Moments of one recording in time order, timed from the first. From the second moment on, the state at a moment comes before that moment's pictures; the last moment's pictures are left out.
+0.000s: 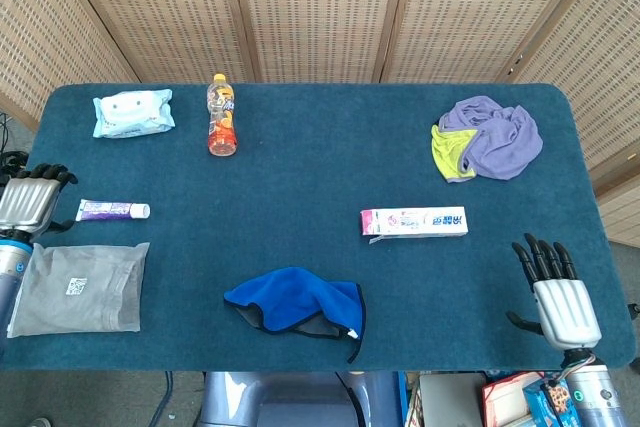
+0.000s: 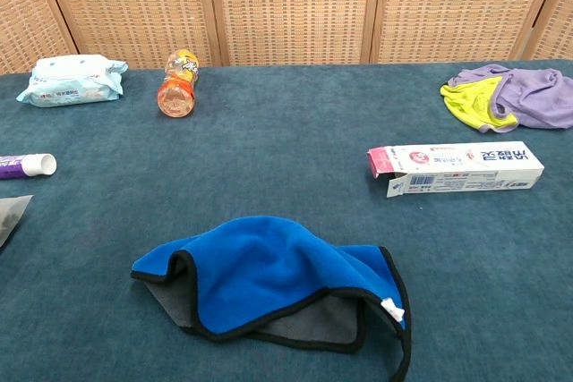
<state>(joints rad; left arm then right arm) -0.49 -1.18 -0.18 -1.27 1.10 0.87 0.30 0.11 -1.20 0.03 -1.62 -1.52 1.42 -0.20</state>
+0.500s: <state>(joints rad) -0.57 -1.30 -0.16 -1.10 0.97 0.76 0.35 0.12 -1.21 0.03 -1.61 -1.51 1.41 -0.21</state>
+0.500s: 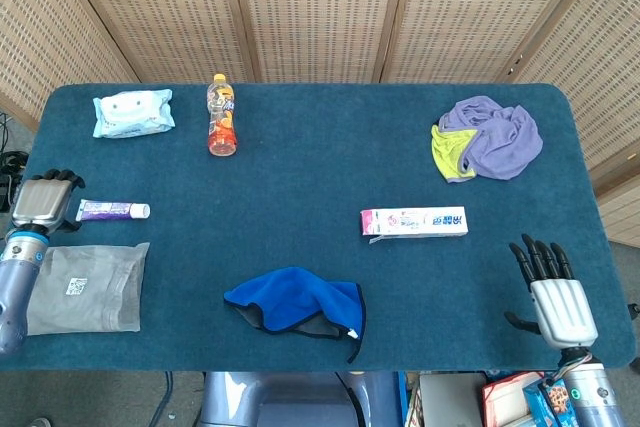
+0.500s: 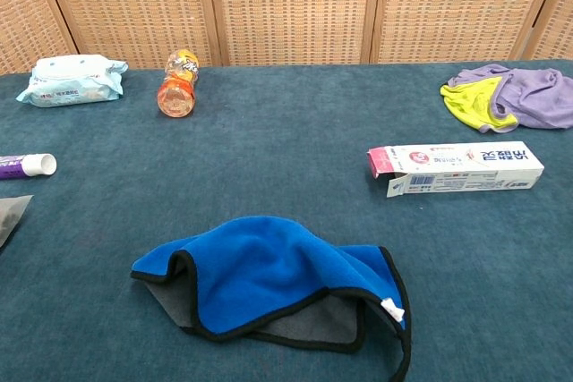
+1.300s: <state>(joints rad) -0.67 -1.39 -0.14 -0.96 0.91 0.63 0.39 0.12 -1.22 0.03 -1.59 -1.49 1.40 -0.21</state>
